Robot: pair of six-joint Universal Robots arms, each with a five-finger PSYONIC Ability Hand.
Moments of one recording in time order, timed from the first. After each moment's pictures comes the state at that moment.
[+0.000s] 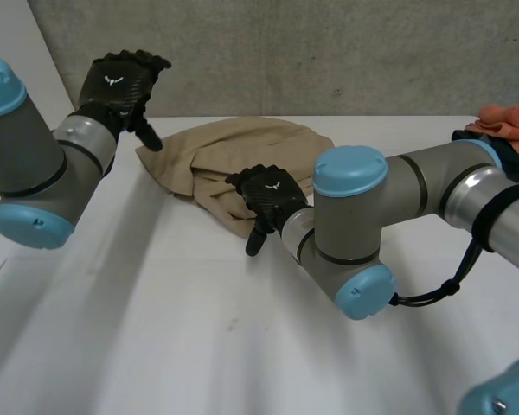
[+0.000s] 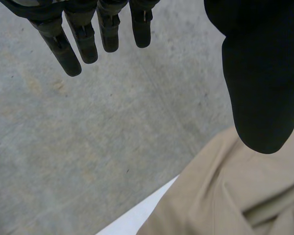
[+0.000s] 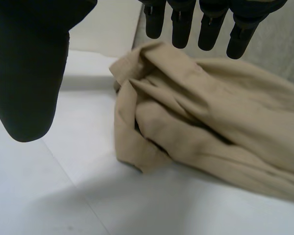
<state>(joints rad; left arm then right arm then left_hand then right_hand) 4.38 -2.06 -1.17 3.34 -1.46 3.33 2.28 -0.67 0.84 0.07 1.47 3.07 0.20 0.20 0.21 0.20 0.05 0.22 0.20 0.21 0.20 0.04</state>
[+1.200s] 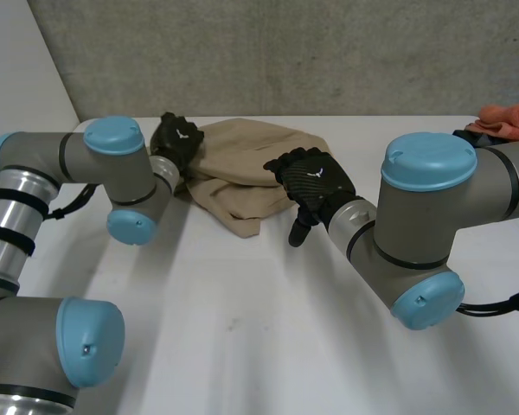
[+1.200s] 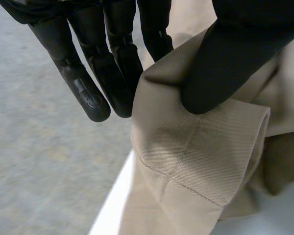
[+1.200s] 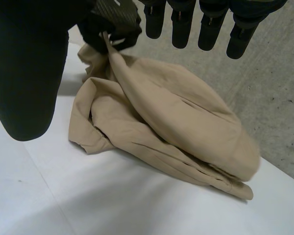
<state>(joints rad) 4.31 -3.03 0.17 2.83 -1.55 3.90 2.18 -0.95 1.20 -0.06 1.45 2.92 1.14 1.19 1.19 1.20 0.98 0.22 0.20 0.21 0.20 0.04</state>
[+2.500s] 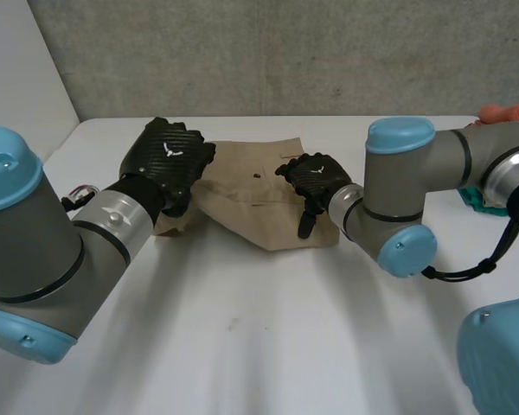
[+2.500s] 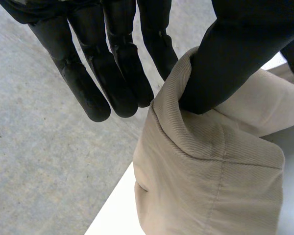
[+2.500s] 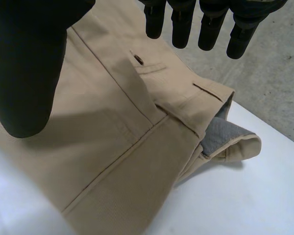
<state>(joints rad) 4.20 -1.80 -1.58 3.34 -1.47 3.73 2.11 -0.56 0.64 0.23 1.41 2.86 1.14 1.20 1.19 1.20 0.98 0.22 0.20 0.21 0.20 0.04</state>
